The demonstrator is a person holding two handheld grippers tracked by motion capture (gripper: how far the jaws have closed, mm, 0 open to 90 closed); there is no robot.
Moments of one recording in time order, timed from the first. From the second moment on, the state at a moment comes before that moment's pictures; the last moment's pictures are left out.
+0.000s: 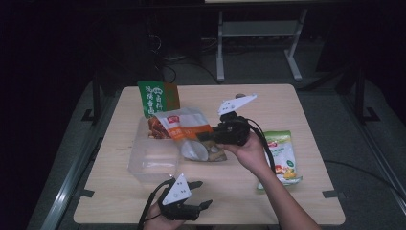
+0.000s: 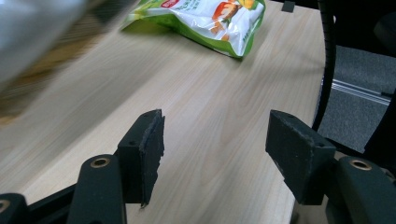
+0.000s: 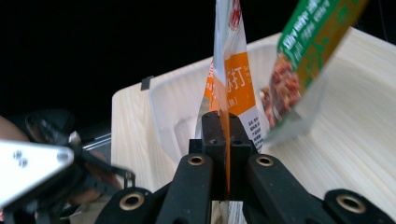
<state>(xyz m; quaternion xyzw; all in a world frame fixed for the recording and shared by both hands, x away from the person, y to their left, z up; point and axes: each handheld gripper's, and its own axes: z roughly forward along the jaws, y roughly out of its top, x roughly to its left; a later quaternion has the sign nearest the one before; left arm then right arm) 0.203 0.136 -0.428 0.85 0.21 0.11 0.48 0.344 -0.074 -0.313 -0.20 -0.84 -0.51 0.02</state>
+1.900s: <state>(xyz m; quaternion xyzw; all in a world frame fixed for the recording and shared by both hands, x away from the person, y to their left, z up) 0.201 0.134 -0.432 0.85 0.20 0.11 0.48 0.387 0.105 -0.346 -0.11 -0.91 -0.40 0.11</state>
